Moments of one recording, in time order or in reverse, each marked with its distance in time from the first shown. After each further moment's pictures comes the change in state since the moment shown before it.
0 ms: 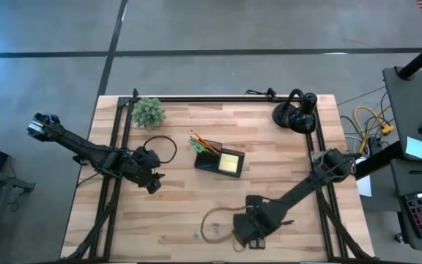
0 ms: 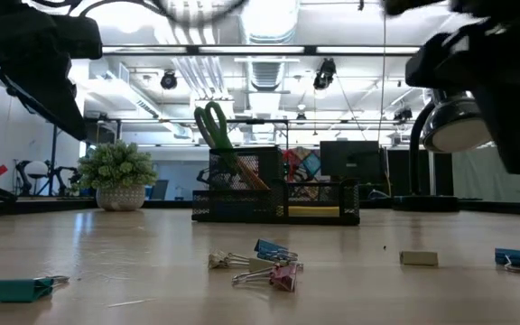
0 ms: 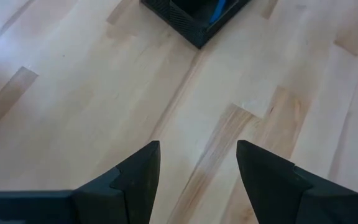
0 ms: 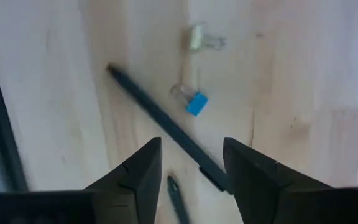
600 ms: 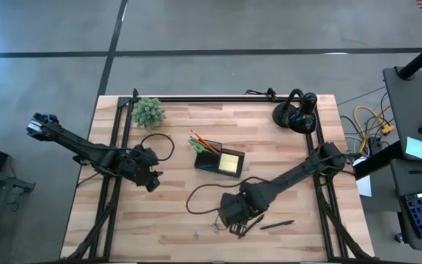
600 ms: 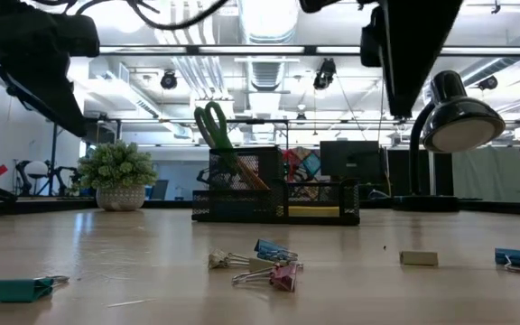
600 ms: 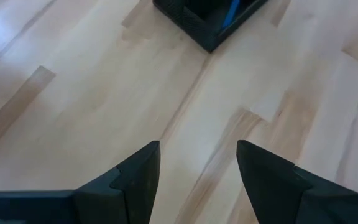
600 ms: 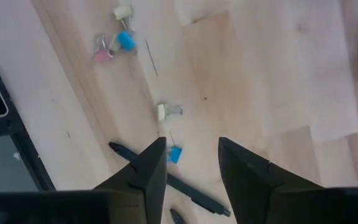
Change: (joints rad) left arm 0.000 -0.037 0.003 -0.045 -0.026 -0.026; right arm -0.154 -0.001 0.162 -0.088 -0.007 0.151
